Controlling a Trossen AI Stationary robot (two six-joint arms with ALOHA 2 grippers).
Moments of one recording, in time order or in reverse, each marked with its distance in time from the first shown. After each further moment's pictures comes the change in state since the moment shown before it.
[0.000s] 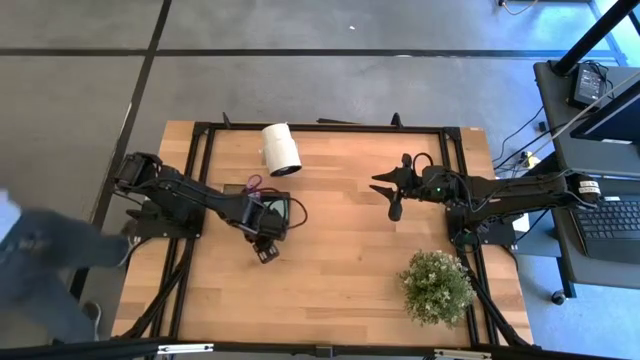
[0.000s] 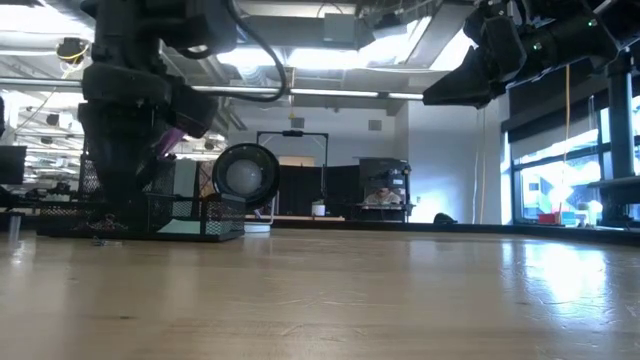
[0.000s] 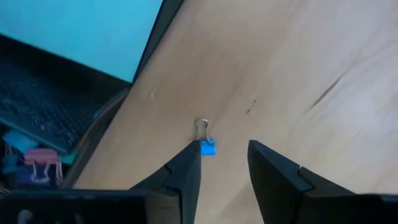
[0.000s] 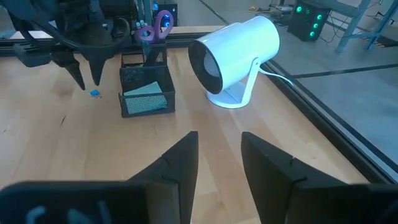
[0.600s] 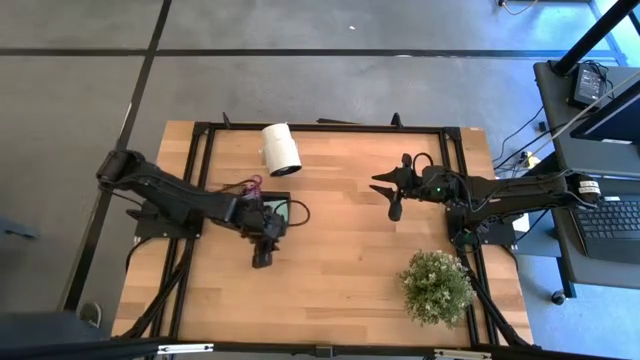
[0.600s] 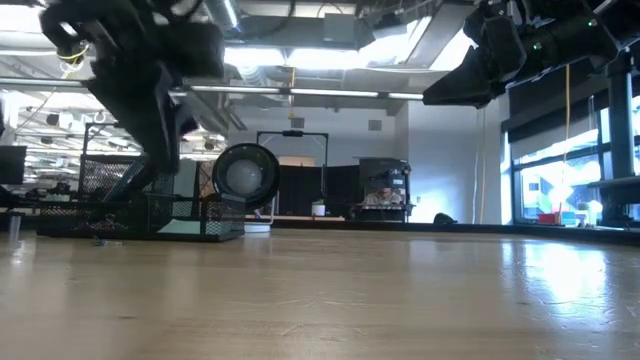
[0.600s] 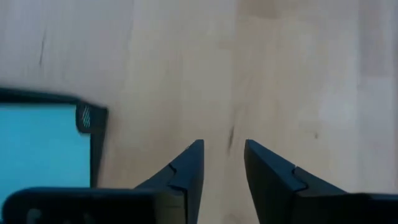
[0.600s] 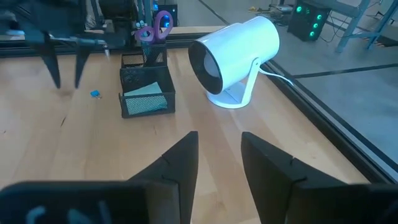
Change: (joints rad) left arm -0.040 -0.180 -0.109 0.339 -0.016 0.418; right arm 0.000 0.000 0.000 0.001 0.000 0.003
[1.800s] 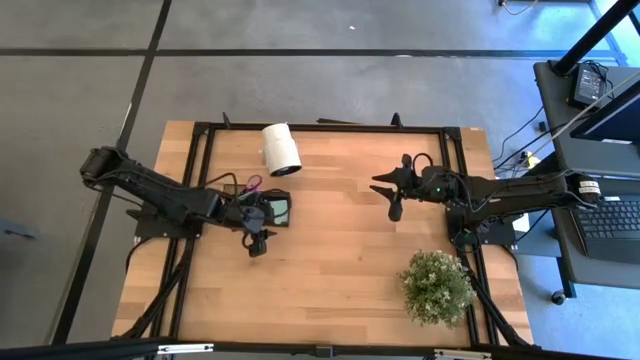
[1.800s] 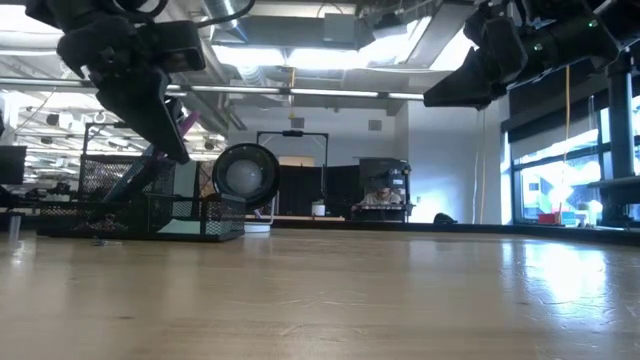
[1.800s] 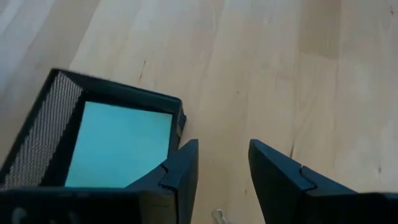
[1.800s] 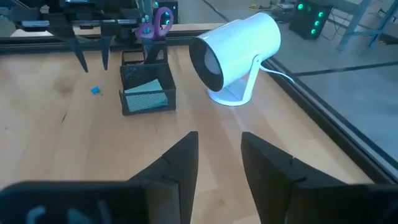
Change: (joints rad) left arm -0.001 -0.181 -0.149 0.072 -0.245 -0.044; right arm 0.000 -0.001 -0.002 -0.009 -0.003 0.011
